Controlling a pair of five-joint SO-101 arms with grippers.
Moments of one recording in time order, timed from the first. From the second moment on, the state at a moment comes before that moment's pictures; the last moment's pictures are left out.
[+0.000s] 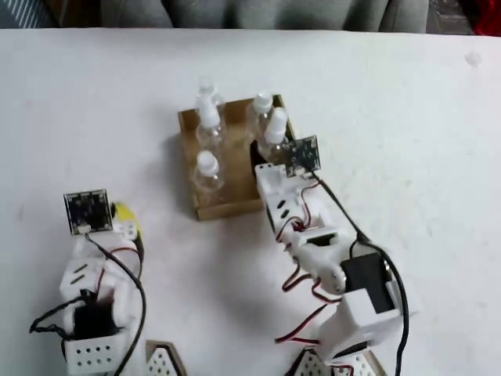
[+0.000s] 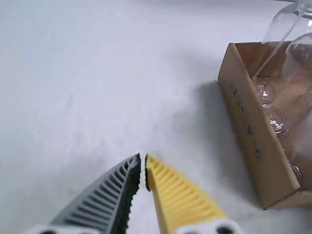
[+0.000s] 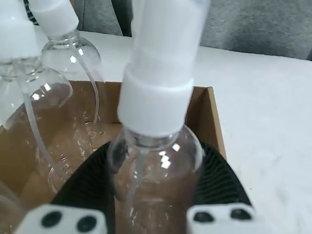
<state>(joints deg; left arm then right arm) -13.1 -103.6 97.1 47.7 3.4 -19.9 8.7 62.0 -47.8 2.5</state>
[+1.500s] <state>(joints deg) -13.1 -103.6 97.1 48.6 3.4 -20.7 10.9 60.5 -47.7 2.7</state>
